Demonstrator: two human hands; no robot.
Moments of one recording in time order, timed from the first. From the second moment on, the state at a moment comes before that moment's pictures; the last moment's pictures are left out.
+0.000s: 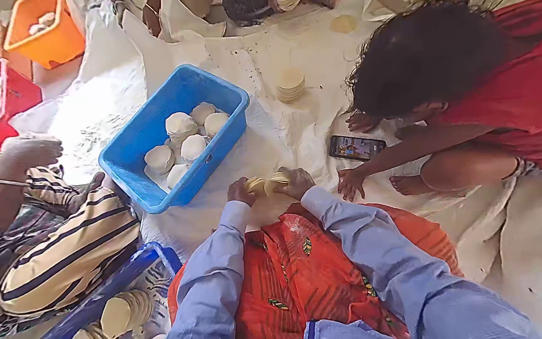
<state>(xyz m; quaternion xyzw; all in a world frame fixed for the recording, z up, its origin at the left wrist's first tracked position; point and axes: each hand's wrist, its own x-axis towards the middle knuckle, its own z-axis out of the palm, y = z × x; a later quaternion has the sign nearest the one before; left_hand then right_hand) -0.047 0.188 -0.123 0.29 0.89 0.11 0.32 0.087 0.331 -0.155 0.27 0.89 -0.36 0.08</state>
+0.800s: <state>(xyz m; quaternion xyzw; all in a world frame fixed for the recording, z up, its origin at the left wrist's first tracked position) -0.047 0.189 -0.115 0.29 0.90 0.06 0.33 0.089 0.329 -0.148 0.29 0.89 -0.34 0.10</state>
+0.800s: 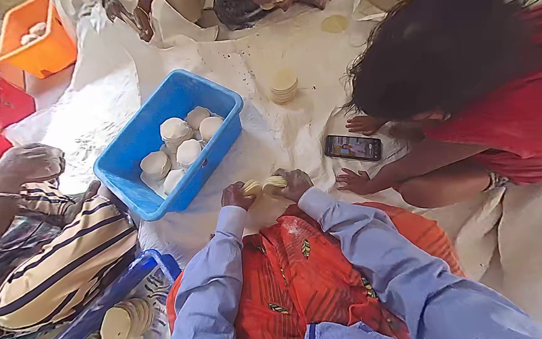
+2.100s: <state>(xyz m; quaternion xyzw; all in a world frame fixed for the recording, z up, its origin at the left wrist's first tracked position) -0.052 0.184 -0.125 0.33 0.87 0.19 0.30 0.092 0.329 -0.152 0.28 0.88 -0.39 0.01</state>
